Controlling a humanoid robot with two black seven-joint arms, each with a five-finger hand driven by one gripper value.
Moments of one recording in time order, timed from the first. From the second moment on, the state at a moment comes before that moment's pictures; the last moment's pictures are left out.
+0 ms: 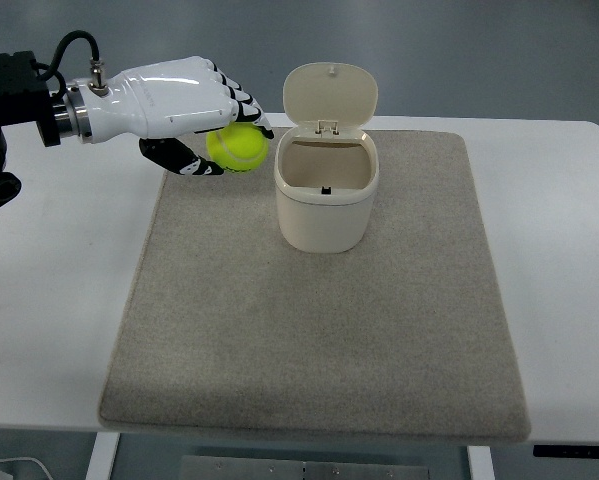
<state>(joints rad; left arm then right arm) -0.99 0.78 -0.62 -1.54 2.02 -0.14 -0.37 -0.02 0.00 -0.03 0.21 0.02 -0.10 0.29</state>
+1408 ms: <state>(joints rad) -0.97 0.54 -0.61 -1.39 2.22 -0.03 -0.36 -0.02 0.00 -0.03 0.21 0.02 -0.10 0.29</state>
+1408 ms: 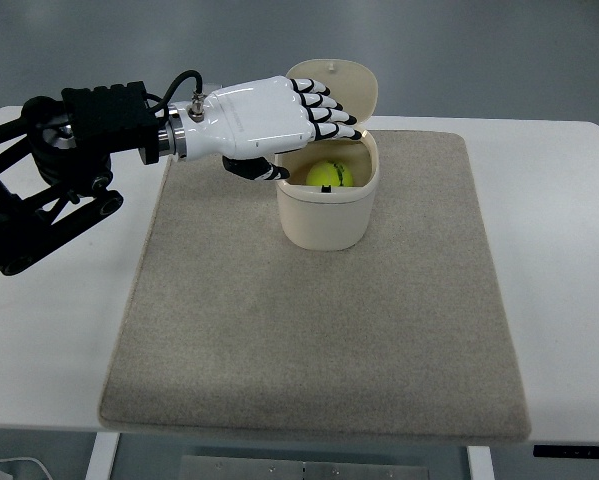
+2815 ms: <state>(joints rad) -0.77 0.84 -0.61 -1.07 0.14 -0.42 -0.29 -0.02 0.00 -0.03 0.21 0.02 -0.10 0.29</state>
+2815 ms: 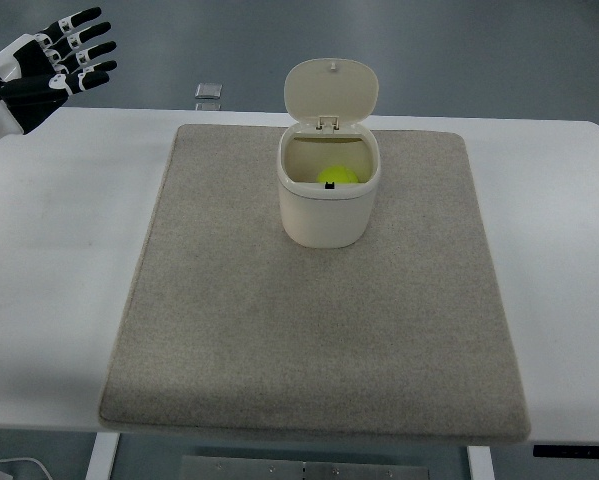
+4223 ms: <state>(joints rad) -0.78 0.75 -0.65 -0.96 -0.33 -0.52 0.09 -0.02 0.00 -0.02 0.22 0.02 -0.09 0.29</state>
